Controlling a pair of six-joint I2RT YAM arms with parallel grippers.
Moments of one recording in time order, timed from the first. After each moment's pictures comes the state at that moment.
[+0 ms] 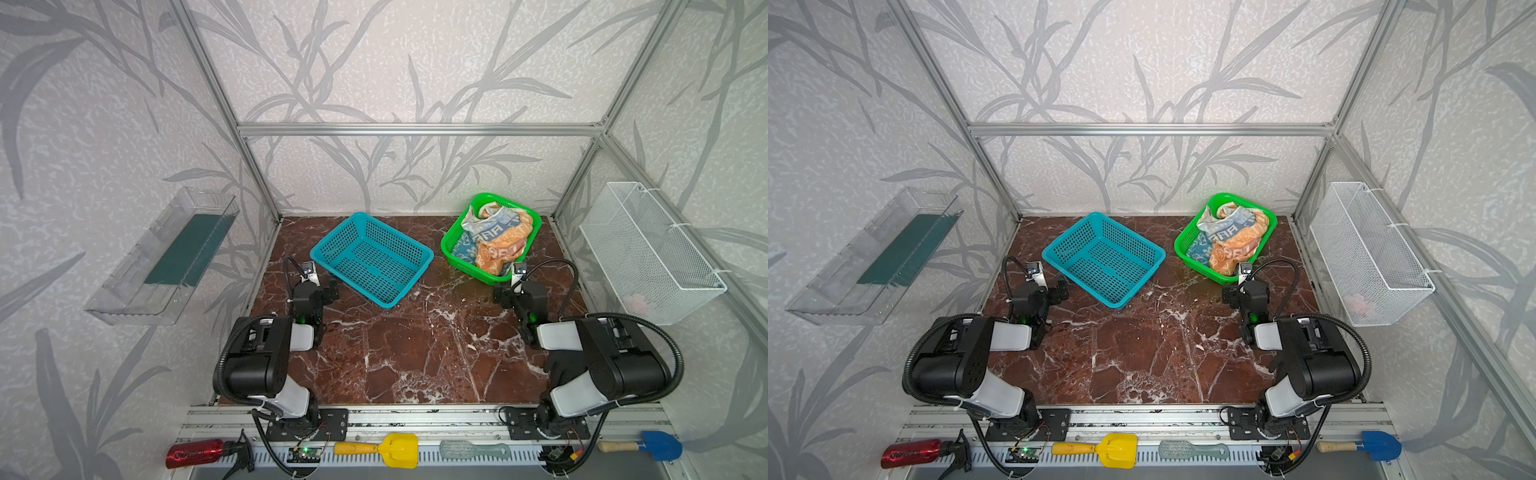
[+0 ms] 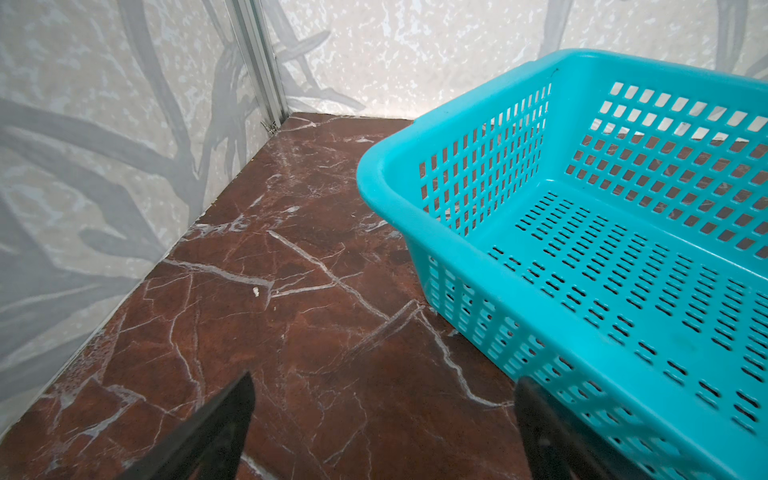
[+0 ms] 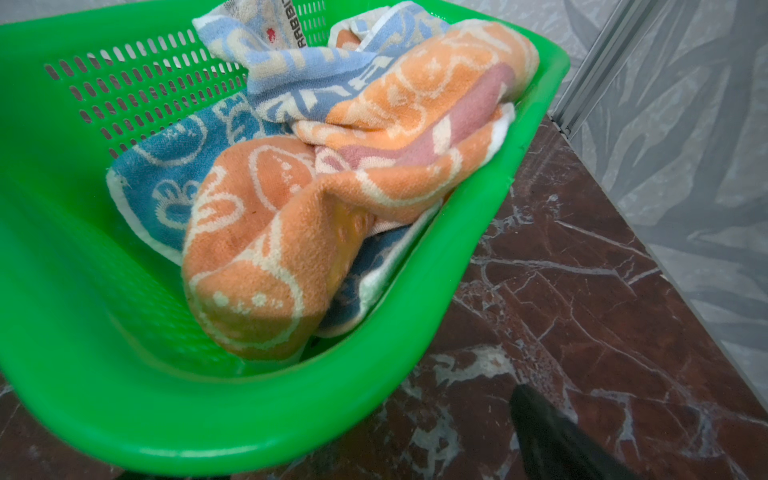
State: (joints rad) left arm 0.03 1.56 0.36 0.86 -0.19 -0.04; right arm 0.11 1.55 0.37 0.76 0.17 -0.03
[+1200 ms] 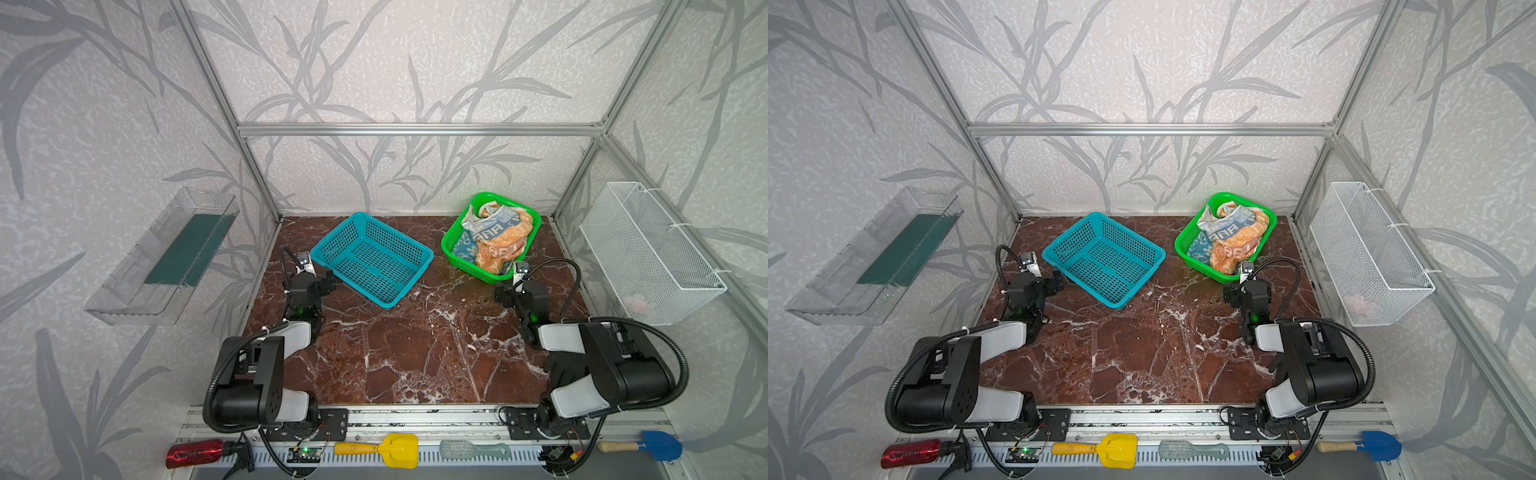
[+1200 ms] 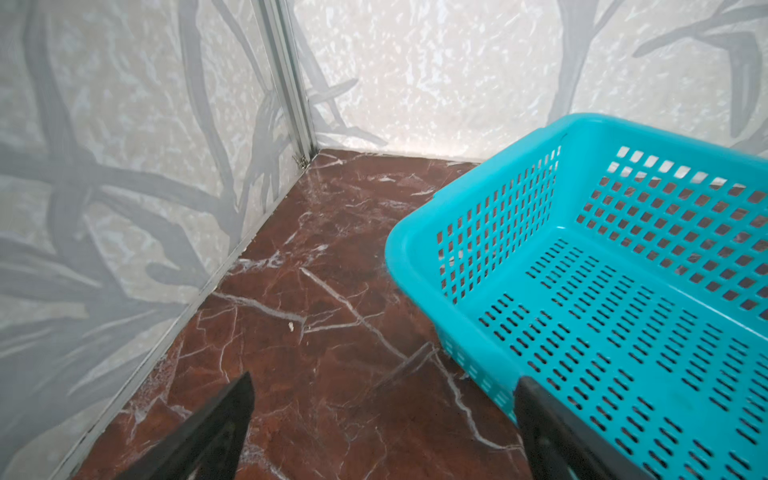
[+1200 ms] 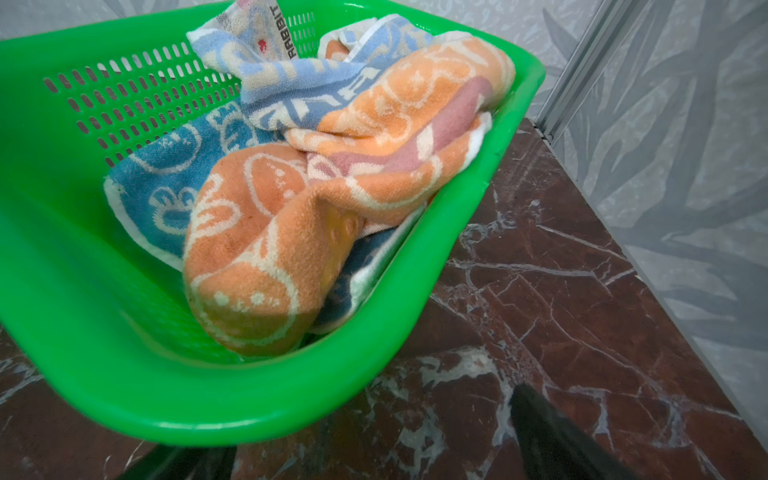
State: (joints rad) left arm -0.01 1.39 0.45 0.63 -0.28 -0.03; right arm 0.11 1.52 0.37 0.74 0.20 -0.02
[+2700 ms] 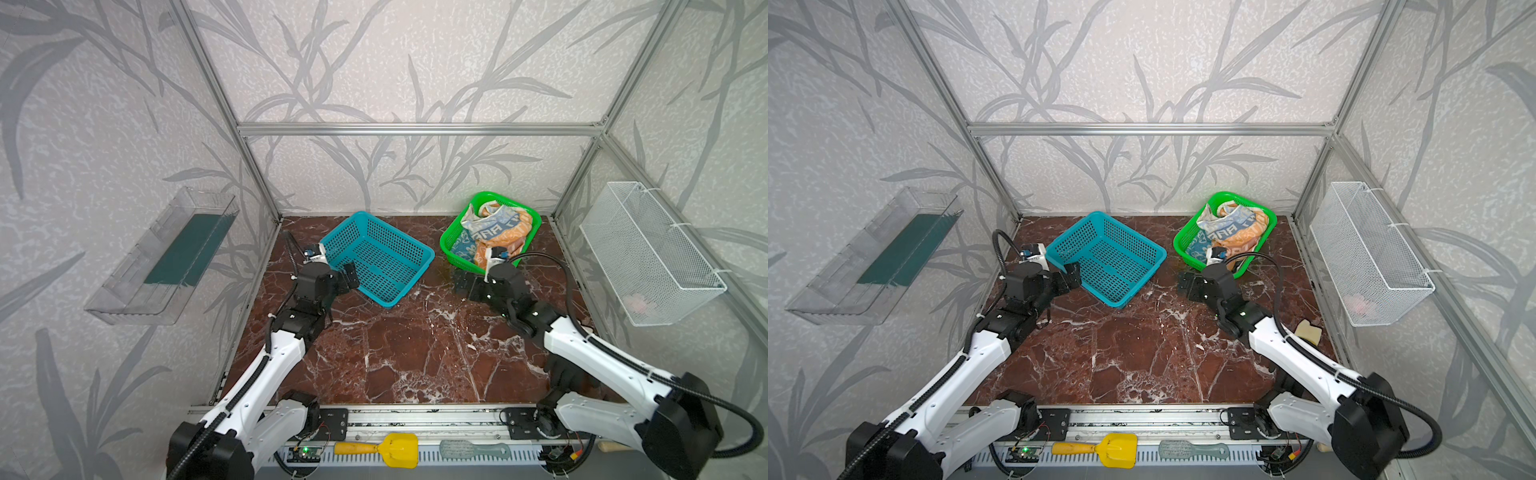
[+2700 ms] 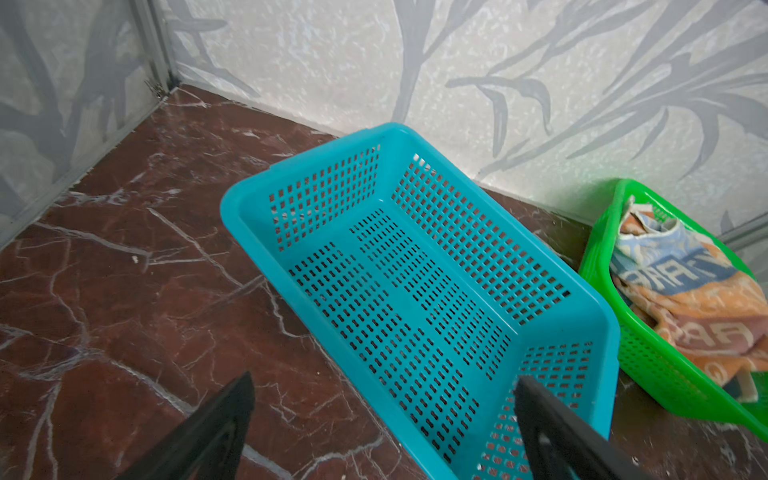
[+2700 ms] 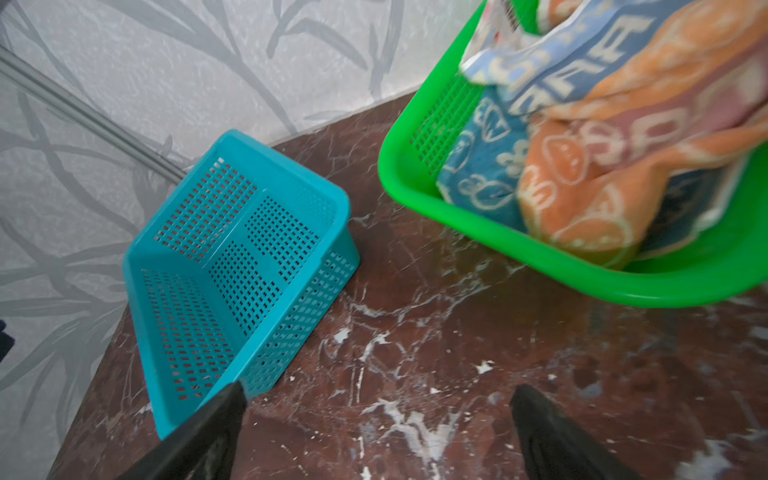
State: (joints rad) left arm -0.27 1.00 0.70 -0.16 -0.18 -0.45; right arm 0.63 1.23 0.83 -0.17 0.17 0.69
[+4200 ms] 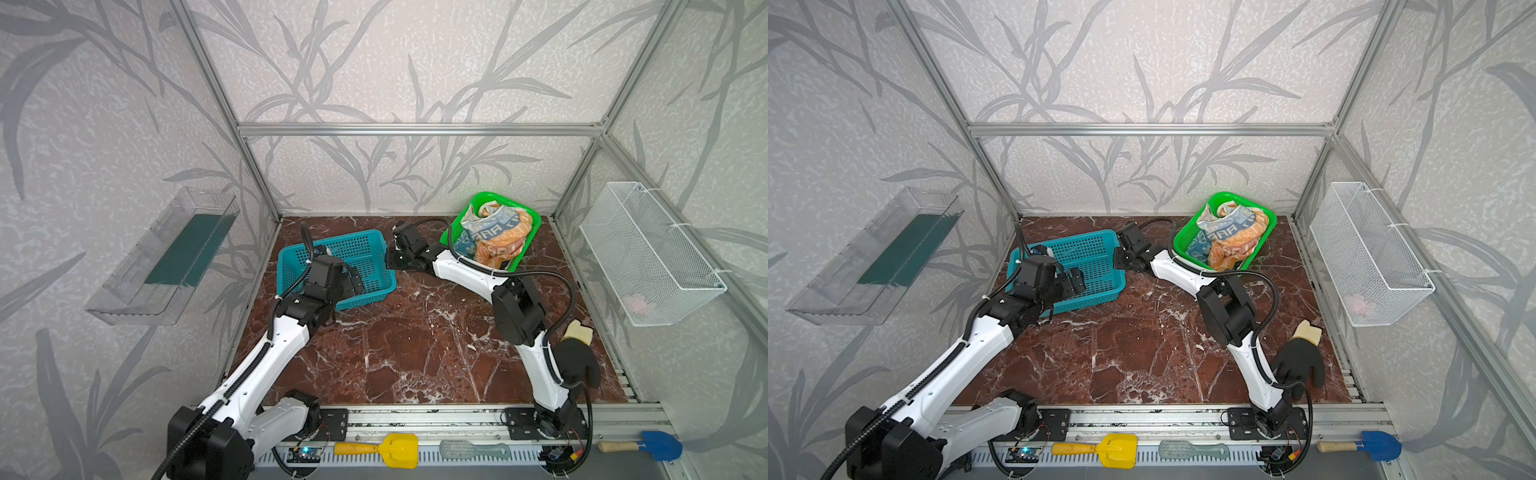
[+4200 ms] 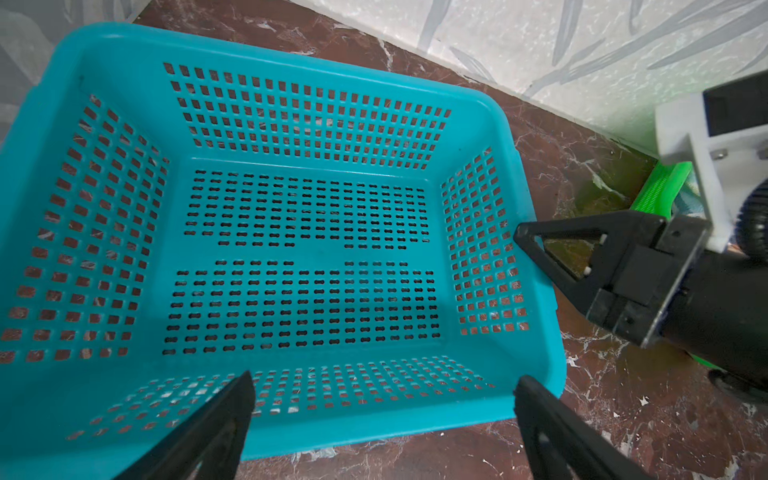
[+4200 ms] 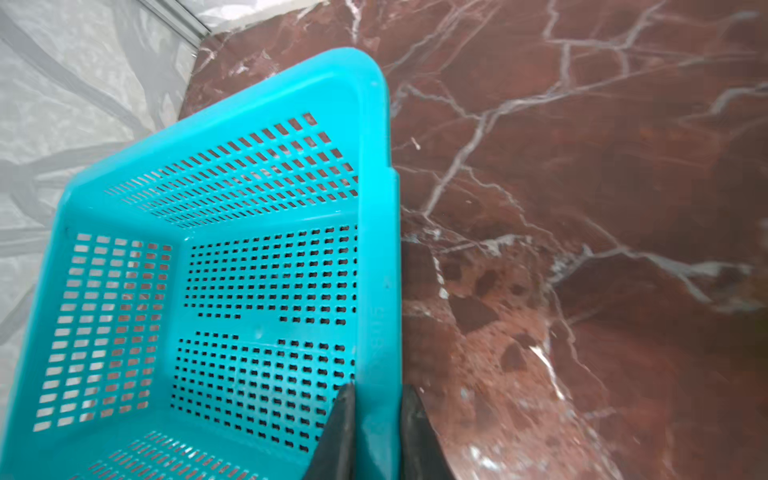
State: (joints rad) left arm -0.32 1.08 0.87 -0.53 -0.22 -0.56; right arm 0.72 2.27 1.92 -0.39 -0.05 0.63
